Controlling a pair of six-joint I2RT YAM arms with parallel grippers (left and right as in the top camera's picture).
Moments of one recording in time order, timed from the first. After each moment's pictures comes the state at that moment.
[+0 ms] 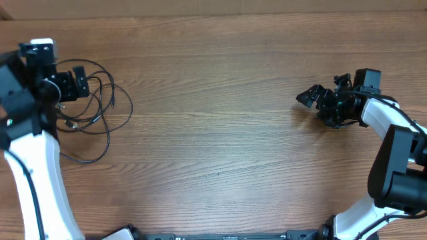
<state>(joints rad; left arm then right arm) 0.42 1.35 1.29 -0.55 0.21 0.24 -0.25 1.87 1.07 -0.44 -0.57 0.30</state>
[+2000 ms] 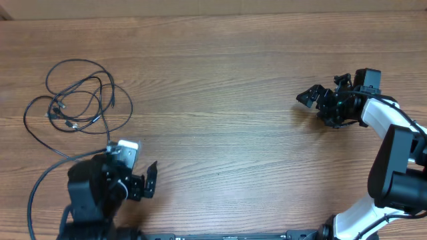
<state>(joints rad) 0.08 0.47 0.68 -0.92 0.22 0.24 -0.25 1.87 1.07 -0.44 -0.57 0.30</state>
